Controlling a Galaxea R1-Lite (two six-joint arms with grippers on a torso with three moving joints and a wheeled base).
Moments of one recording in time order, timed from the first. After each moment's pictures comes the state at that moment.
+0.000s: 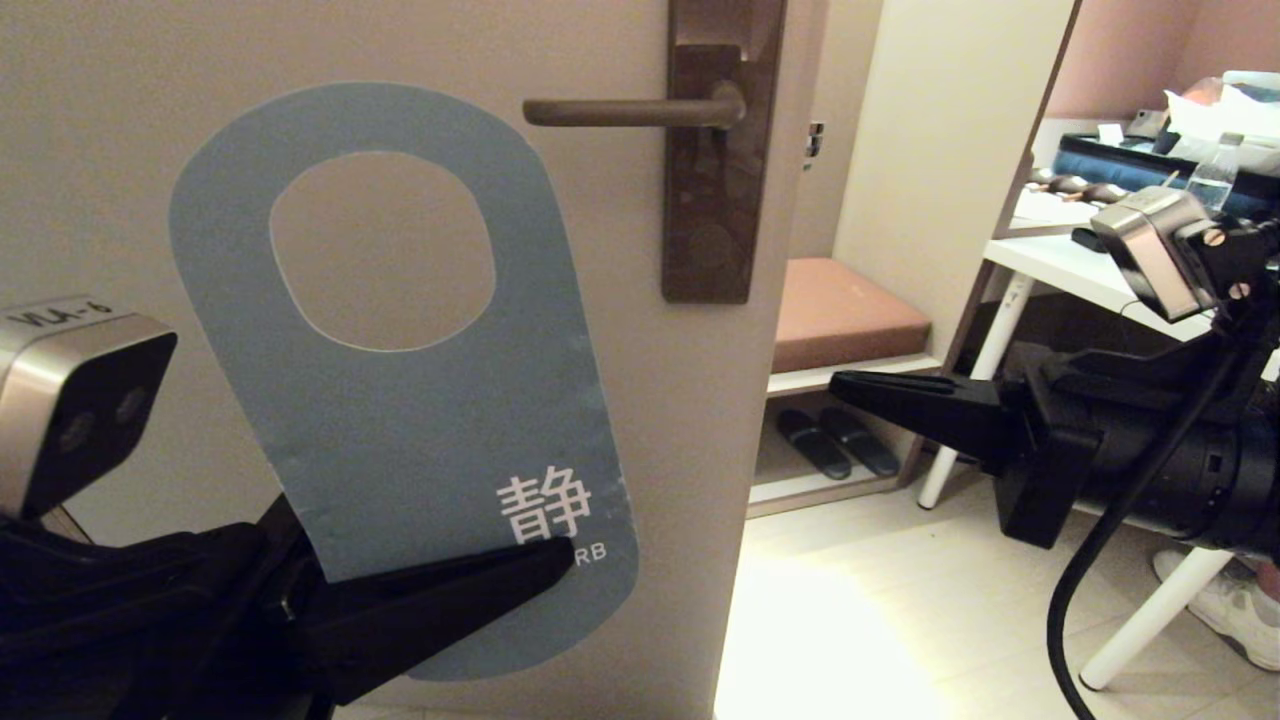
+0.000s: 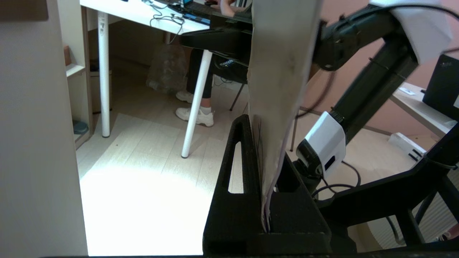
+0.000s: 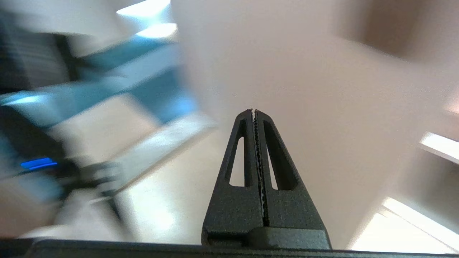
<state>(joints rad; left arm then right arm) -0.83 1.18 -0.44 -0.86 -0.42 -0.31 0.52 1.37 -0.68 -0.65 0.46 0.14</state>
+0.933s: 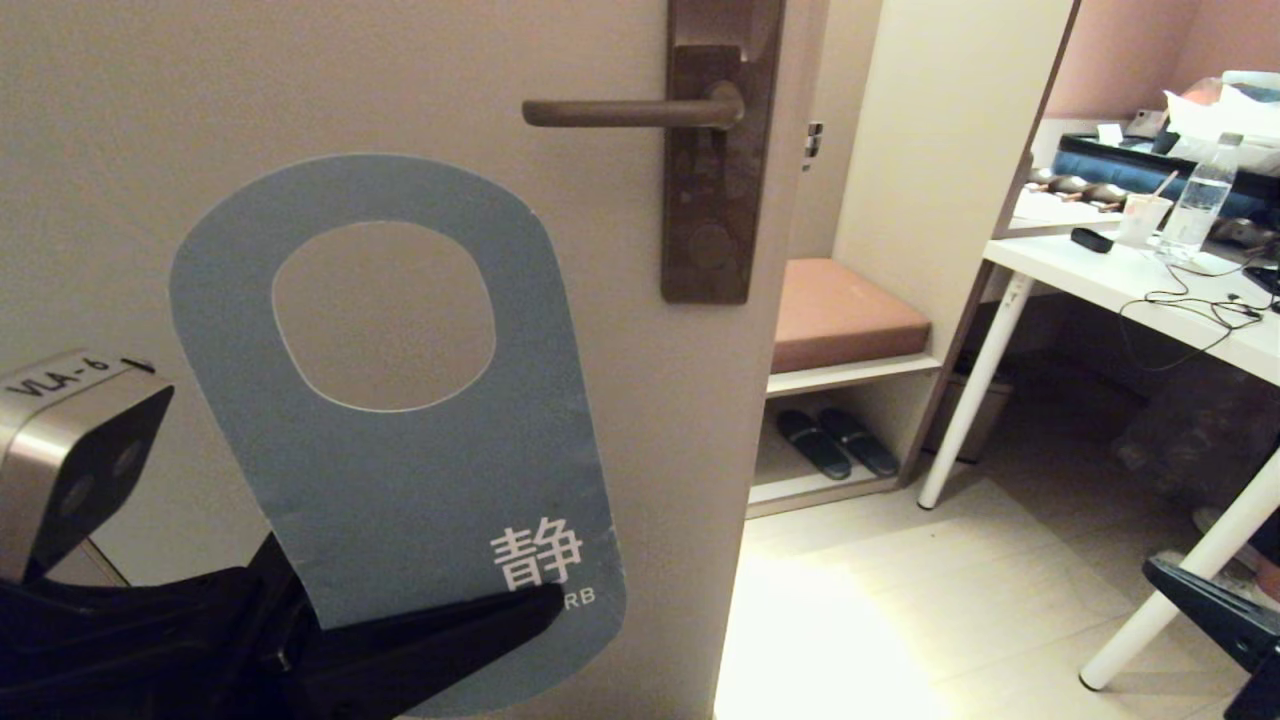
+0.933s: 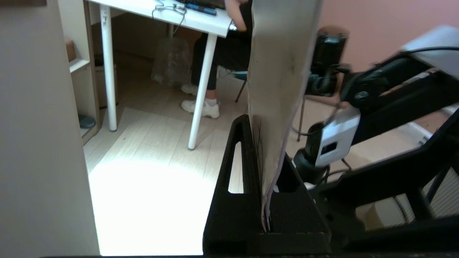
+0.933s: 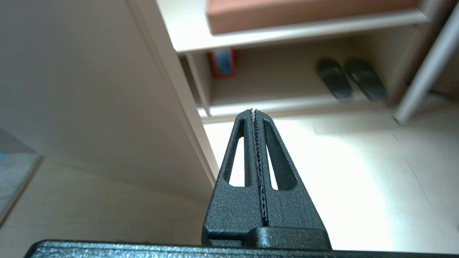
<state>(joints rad) -0.83 1.16 -0.39 -0.86 -0.42 -0.26 -0.06 0.94 0.00 -0.75 0.28 0.12</state>
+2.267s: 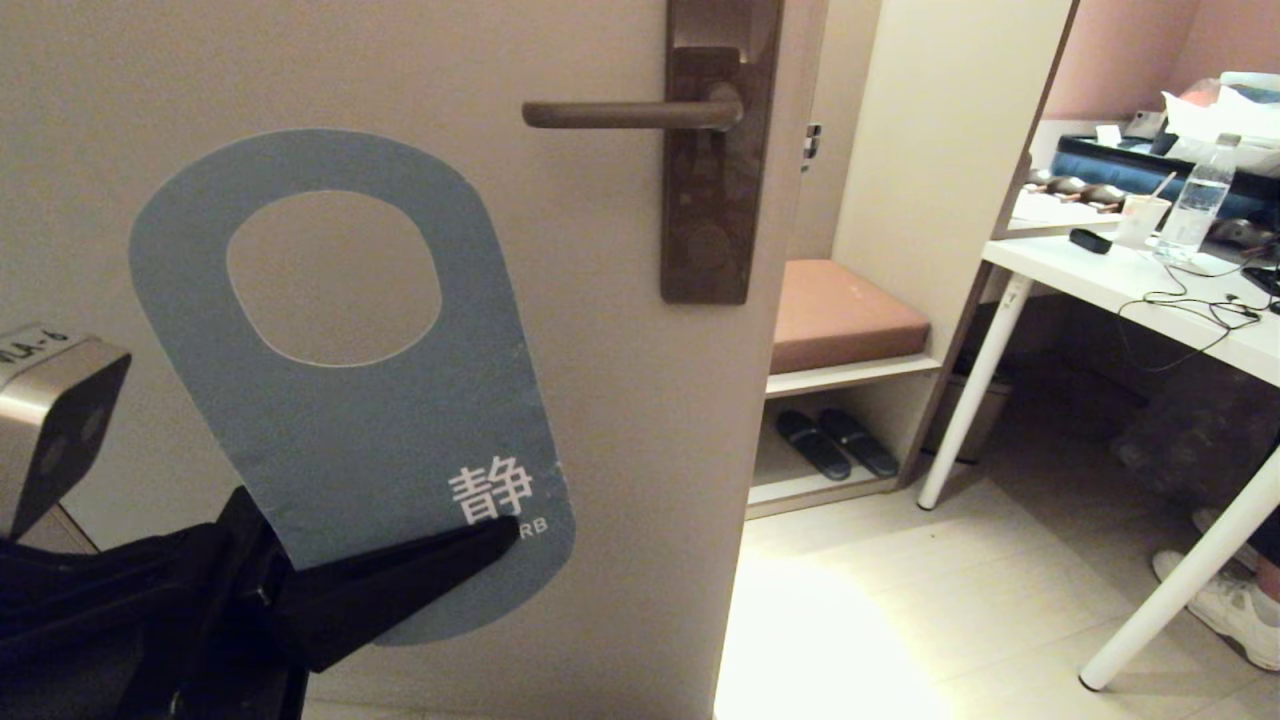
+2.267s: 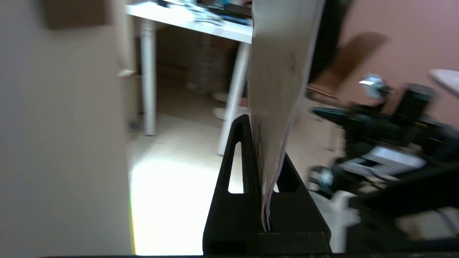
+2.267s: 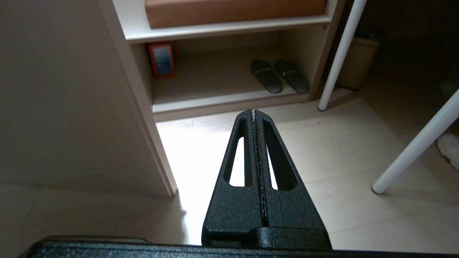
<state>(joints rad) -0.73 1.14 -0.39 -0.85 -0.39 -0.21 0.01 0.11 -0.01 0.01 -0.01 0.05</state>
